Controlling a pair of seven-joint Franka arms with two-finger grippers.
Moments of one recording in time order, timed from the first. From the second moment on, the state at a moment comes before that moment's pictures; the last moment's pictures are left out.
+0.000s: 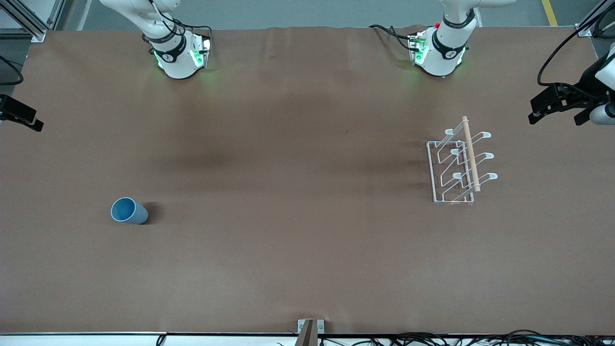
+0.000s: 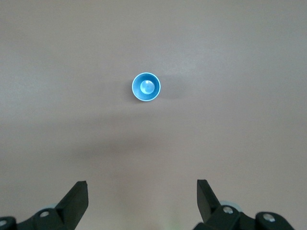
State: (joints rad) left arm -0.06 -0.05 0.02 -1.58 -0.01 1.57 0.00; right arm -0.11 0.04 -0.02 -1.45 0.00 1.47 -0.04
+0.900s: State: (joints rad) left arm -0.06 -0.05 0.02 -1.58 -0.01 1.57 0.00; right arm -0.10 0.19 -0.04 -1.46 0.00 1.61 -0.04
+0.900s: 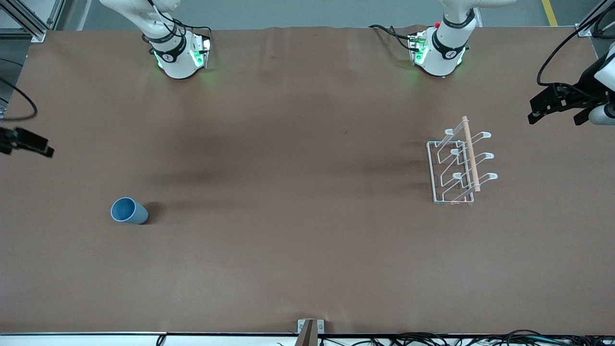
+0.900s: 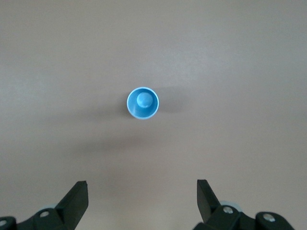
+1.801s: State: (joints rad) left arm -0.07 -0.05 0.01 -1.58 -0.01 1.57 0.00; right arm -0.12 0.45 -0.05 -1.78 0.04 2.15 -0.23
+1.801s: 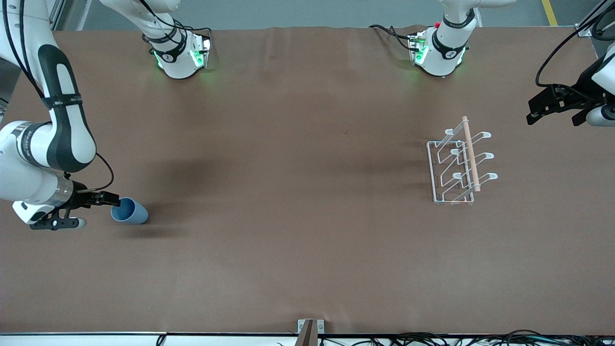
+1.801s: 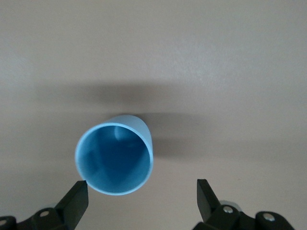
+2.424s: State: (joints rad) left arm -0.07 -0.04 0.01 -1.59 -0.01 1.57 0.00; right arm -0.12 0.55 -0.04 -1.78 0.04 2.26 -0.23
